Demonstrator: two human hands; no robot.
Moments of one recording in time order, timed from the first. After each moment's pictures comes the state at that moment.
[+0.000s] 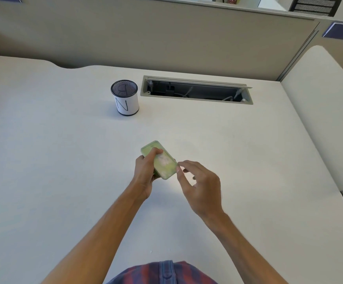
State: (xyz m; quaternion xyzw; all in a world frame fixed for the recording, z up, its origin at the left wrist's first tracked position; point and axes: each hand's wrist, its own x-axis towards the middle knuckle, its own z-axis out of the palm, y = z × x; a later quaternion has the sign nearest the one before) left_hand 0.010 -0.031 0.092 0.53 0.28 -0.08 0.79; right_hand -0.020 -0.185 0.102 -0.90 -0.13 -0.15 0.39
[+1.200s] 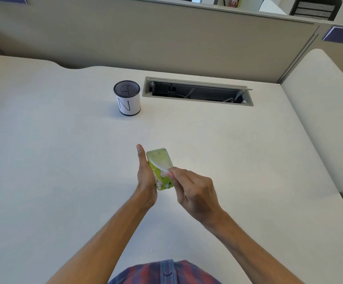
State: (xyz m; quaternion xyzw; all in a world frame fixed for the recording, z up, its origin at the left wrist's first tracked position) left_hand -0.006 -0.042 0.085 0.45 0.33 -0.07 0.83; right_hand -0.028 -0.176 0.113 -0.85 -0.34 -0.30 0.28
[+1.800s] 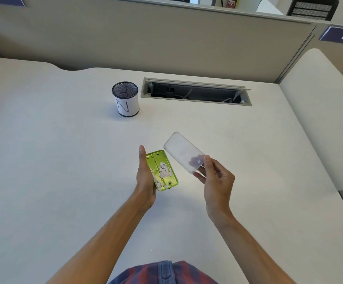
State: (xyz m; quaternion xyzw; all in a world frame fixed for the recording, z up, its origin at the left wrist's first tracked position) left_hand -0.010 -0.043 0.094 0.45 0.35 -0.09 0.82; right_hand -0.017 -0.192 0.116 -0.64 0.11 -0.08 0.76
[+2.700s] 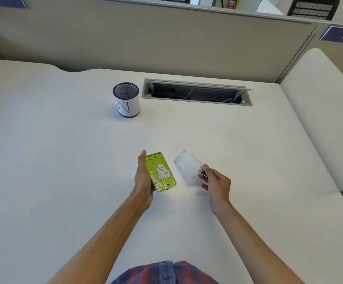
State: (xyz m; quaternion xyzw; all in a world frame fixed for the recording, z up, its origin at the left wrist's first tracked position) left_hand -0.009 -0.033 0.072 0.46 0.35 -0.08 0.81; right_hand 0.006 -0.219 0.060 -0.65 0.28 0.04 0.70
